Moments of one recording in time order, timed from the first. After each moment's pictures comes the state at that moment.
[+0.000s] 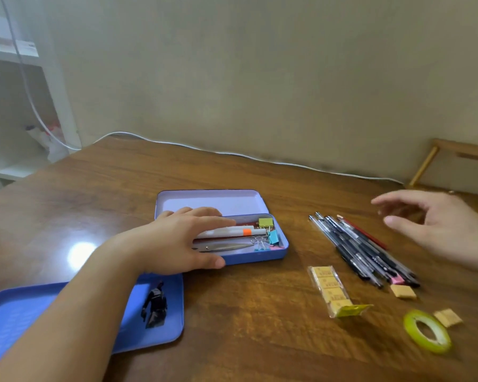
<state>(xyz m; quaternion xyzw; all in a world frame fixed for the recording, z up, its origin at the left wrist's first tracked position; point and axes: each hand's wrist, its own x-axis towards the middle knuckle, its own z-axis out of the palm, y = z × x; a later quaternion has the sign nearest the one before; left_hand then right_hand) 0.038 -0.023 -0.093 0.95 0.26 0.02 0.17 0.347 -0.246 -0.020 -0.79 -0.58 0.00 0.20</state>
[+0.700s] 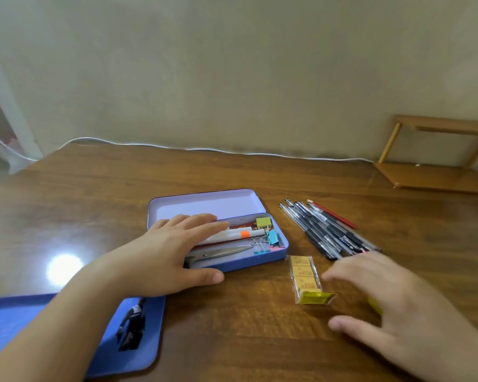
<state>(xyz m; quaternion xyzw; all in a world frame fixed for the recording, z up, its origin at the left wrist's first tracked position) 0.066 -0.057 -0.097 0.97 0.21 0.01 0.13 0.291 -0.312 -0.088 -0.71 -0.68 -0.08 0.14</state>
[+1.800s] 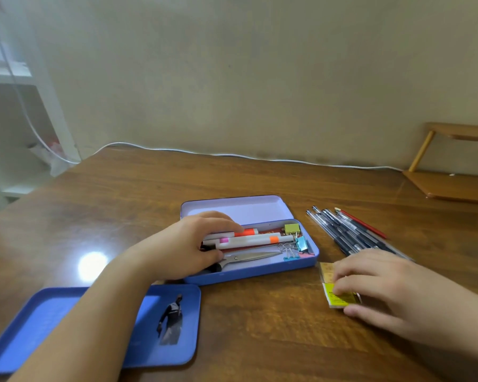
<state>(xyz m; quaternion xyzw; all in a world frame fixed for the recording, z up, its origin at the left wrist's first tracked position) 0.054 -0.035 -0.097 0.95 0.20 0.11 0.23 0.310 -0.269 -0.087 -0.62 -0.79 -0.02 0.04</state>
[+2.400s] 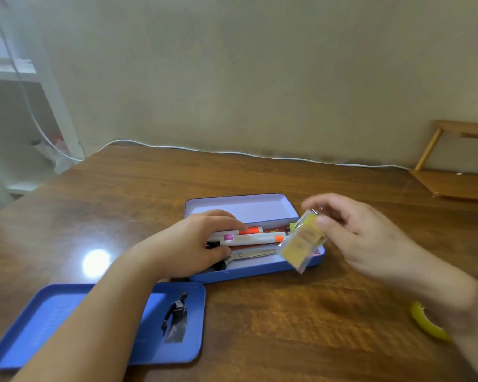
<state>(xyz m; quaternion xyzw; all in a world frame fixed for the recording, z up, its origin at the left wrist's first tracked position) 0.055 -0.034 -0.099 0.94 0.21 0.10 0.23 0.273 -0.207 -0.061 -0.71 -0.61 0.08 0.34</state>
